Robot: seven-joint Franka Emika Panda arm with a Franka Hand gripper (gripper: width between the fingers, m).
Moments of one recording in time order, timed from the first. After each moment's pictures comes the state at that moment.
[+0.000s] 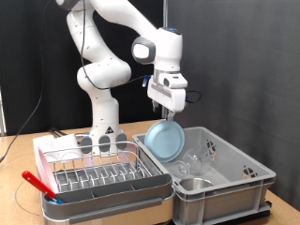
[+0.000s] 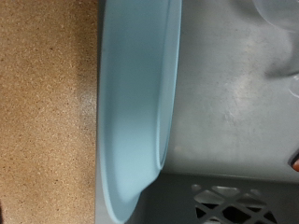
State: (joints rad) arm 0.50 -0.64 -0.08 -2.88 -0.11 2.22 -0.33
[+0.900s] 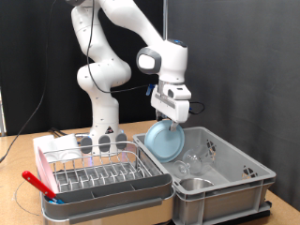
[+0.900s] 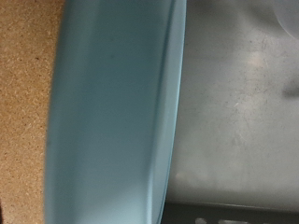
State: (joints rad) arm 0.50 -0.51 -0.04 -2.90 -0.11 2.35 -0.28
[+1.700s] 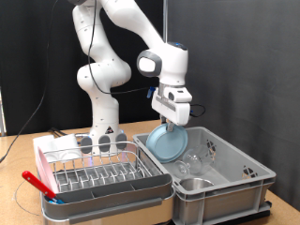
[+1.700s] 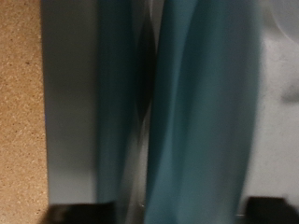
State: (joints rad) arm 0.50 -0.47 -0.04 -2.90 -0.11 2.39 -0.28
